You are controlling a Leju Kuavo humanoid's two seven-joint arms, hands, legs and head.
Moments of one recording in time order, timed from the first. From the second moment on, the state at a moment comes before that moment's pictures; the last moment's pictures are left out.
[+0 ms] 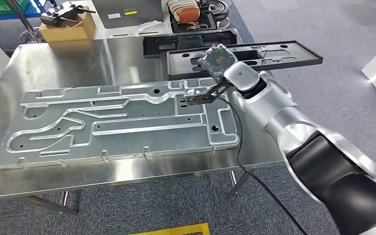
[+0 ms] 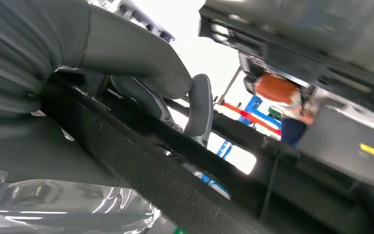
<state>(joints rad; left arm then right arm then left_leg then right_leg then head) -0.11 -0.19 0.85 -0.20 -1.31 0.08 -0.16 -1.25 -0.03 0.94 -0.52 1.19 -0.17 -0.16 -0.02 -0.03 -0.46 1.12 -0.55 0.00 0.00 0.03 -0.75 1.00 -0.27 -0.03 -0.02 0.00</state>
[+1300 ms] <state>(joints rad) -0.16 -0.19 0.76 -0.20 -1.36 0.17 -0.16 -1.04 0.17 0.83 -0.43 1.26 -0.32 -0.13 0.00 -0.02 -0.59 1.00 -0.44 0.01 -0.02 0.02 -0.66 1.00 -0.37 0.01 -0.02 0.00</state>
